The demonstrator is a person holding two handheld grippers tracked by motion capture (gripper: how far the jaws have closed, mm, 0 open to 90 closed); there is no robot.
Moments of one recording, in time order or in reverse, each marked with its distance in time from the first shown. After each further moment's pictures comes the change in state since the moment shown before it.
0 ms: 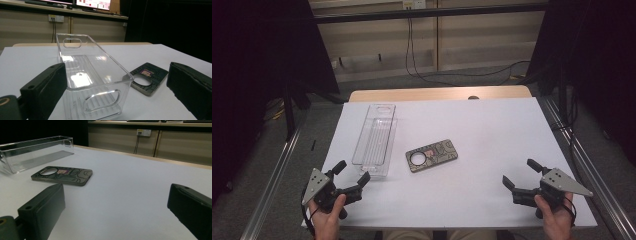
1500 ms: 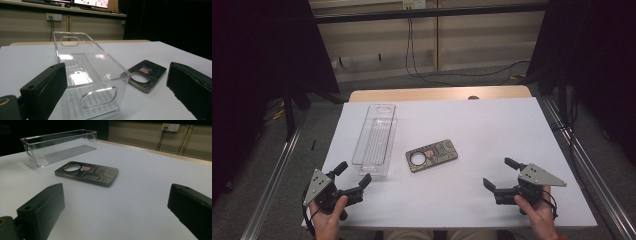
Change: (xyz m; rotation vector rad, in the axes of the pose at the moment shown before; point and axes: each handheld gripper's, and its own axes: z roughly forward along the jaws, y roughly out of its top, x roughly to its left) left arm -0.003 -0.001 0.000 0.012 -0.017 0.014; right arm 0.026 0.005 0.035 0.041 0.152 -0.044
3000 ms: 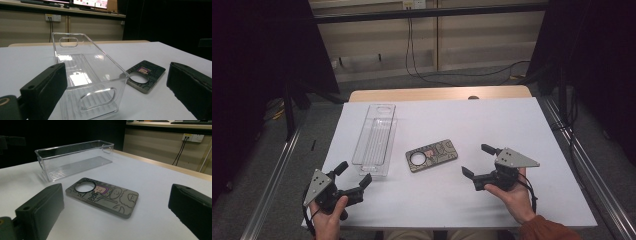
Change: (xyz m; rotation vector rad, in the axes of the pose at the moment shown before) left arm -0.001 0.000 0.000 0.004 -0.012 0.011; right arm 0.012 0.028 0.056 -0.048 0.117 -0.027
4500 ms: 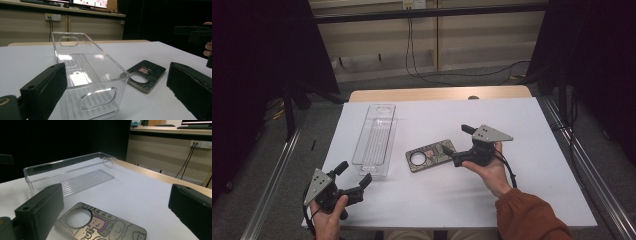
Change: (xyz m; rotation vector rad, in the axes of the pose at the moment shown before) left arm 0.001 0.000 0.002 -0.004 0.007 -0.011; right arm -0.011 0.033 0.071 -0.017 0.041 0.001
